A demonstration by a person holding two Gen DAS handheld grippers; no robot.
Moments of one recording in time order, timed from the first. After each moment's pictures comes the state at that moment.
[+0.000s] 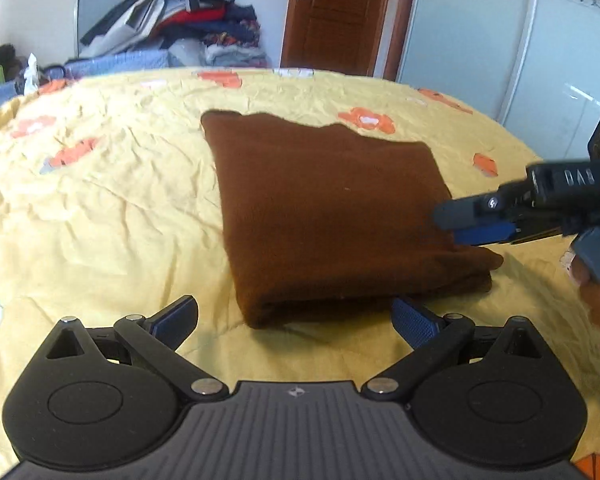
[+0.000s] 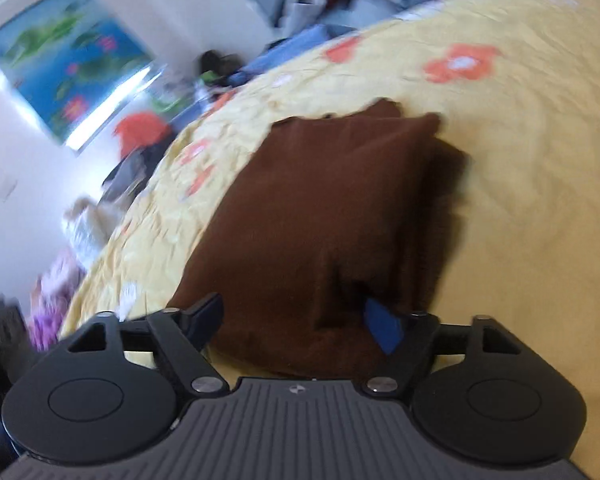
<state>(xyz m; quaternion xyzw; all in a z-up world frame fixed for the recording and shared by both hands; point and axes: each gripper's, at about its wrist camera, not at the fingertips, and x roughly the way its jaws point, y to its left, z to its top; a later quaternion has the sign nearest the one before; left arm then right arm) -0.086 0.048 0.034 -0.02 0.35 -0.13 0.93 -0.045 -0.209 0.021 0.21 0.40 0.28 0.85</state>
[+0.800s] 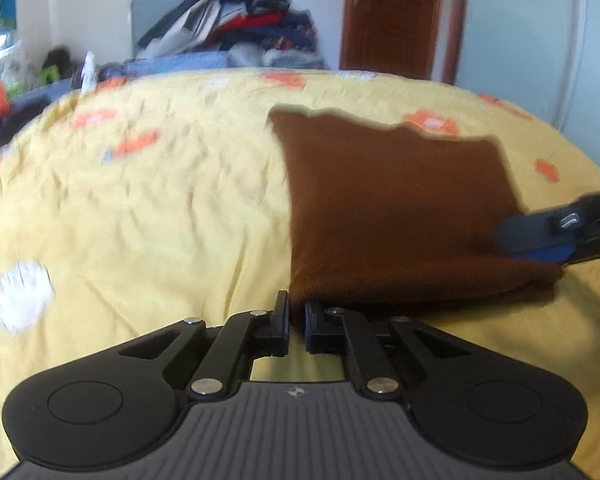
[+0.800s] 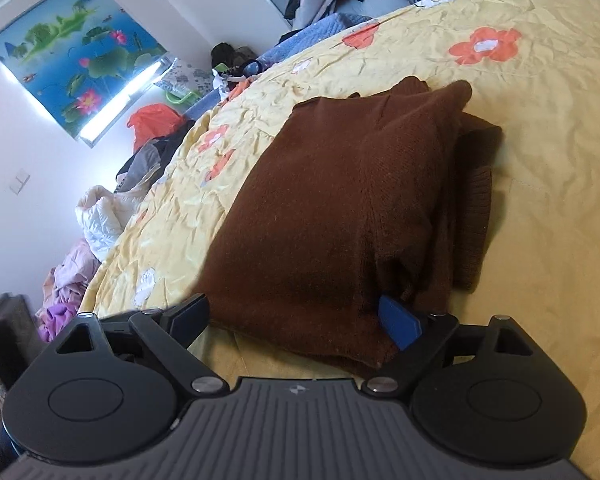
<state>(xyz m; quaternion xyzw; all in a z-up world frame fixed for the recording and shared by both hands) -0.086 0.060 0.017 -0.02 0.34 -0.03 0.94 -0.055 -0.180 0.013 0.20 0.40 0.32 0.84</state>
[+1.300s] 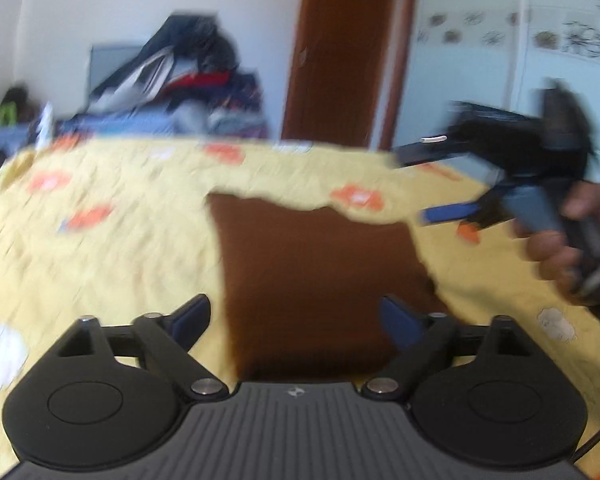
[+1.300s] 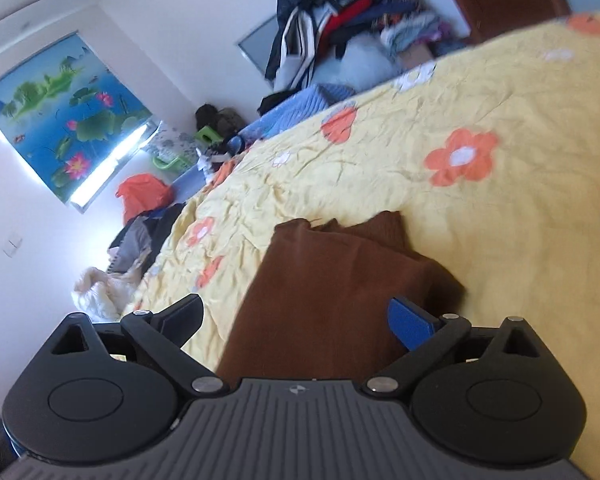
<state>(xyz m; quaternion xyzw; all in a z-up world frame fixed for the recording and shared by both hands) -0.104 0.043 0.064 -0.03 0.25 -0.14 0.96 0.024 -0.215 0.074 0.25 0.35 0.28 0.85</state>
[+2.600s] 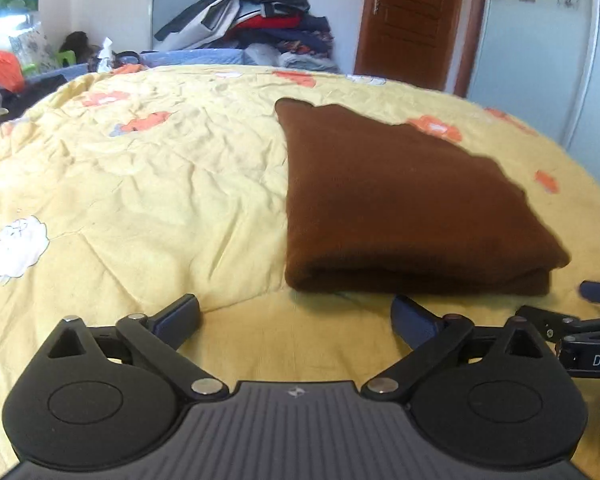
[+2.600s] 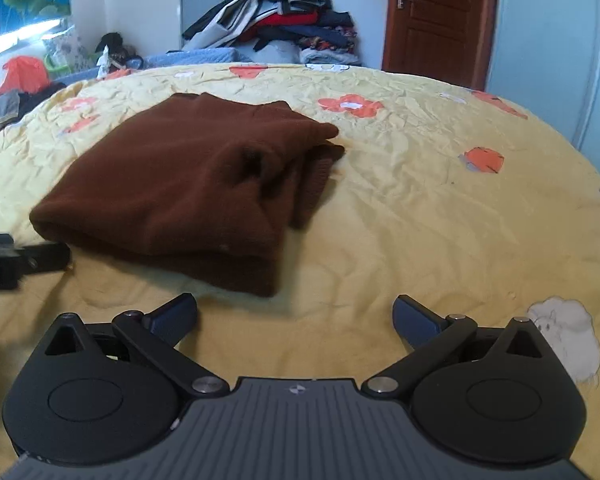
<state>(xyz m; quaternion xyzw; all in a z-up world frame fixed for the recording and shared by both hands) -0.101 0.039 0.012 -0.04 0.35 -0.01 0.94 -0.131 -0.160 -0.011 -0.03 0.33 0.06 0.94</state>
